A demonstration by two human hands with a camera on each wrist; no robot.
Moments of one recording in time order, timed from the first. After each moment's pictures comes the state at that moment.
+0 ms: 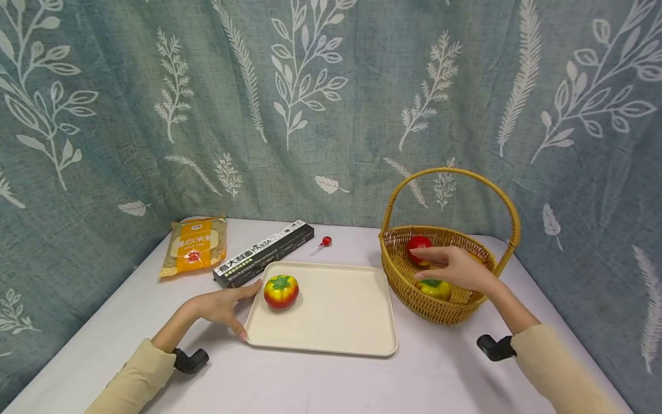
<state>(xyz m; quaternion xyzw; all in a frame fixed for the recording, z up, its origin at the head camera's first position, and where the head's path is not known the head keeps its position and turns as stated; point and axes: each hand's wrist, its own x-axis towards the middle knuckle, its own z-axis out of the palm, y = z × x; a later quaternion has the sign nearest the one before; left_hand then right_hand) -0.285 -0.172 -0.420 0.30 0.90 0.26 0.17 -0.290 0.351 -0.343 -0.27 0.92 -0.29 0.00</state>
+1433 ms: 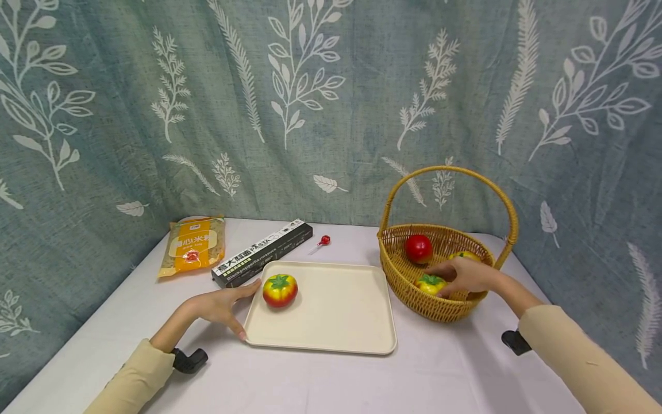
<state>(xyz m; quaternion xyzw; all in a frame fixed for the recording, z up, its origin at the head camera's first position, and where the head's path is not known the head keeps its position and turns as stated) -0.286 -0.172 -0.421 0.30 0.90 0.27 0.17 -0.308 0.390 -0.359 -0.32 0.92 -0.21 0.12</state>
